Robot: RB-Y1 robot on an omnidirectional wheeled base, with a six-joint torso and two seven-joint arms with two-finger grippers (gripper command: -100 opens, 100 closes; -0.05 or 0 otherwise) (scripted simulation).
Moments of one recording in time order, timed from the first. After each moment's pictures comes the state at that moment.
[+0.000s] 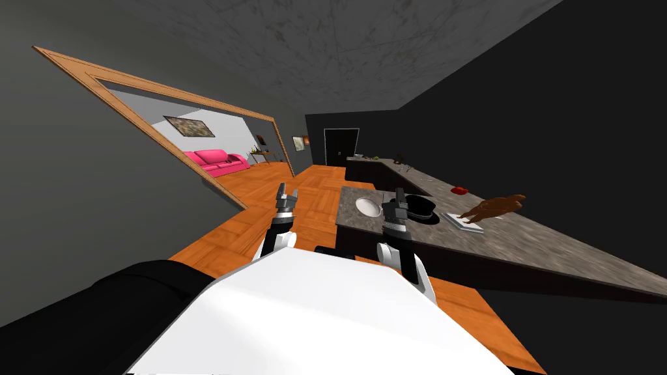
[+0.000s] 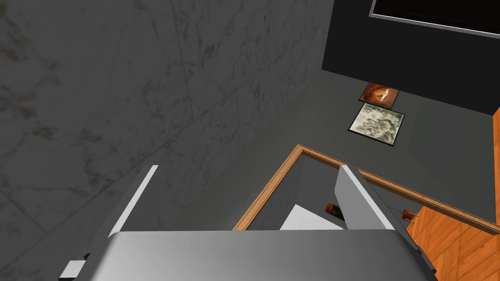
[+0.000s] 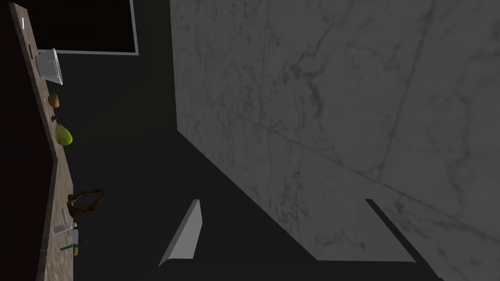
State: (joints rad) left arm 0.52 -0.01 0.00 -2.27 0.08 -0.39 0.06; right arm 0.45 -0.01 0.02 -2.27 0.10 -0.38 -0.06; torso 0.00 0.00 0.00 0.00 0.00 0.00
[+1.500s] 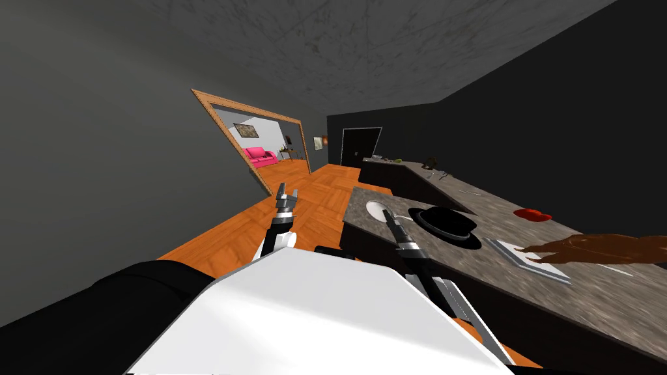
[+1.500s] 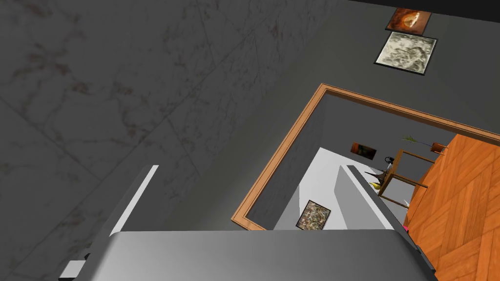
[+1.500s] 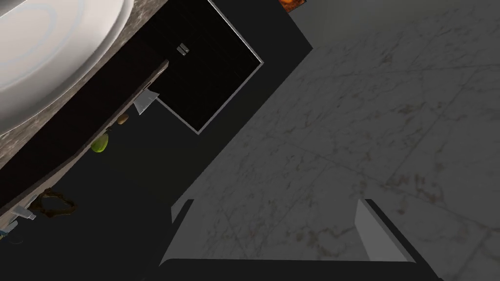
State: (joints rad) left arm 0.52 -0.01 0.00 -2.27 0.08 -0.39 0.06; right arm 0.67 -0.39 -0.09 -2.18 0.38 -0.27 0.06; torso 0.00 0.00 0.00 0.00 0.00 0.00
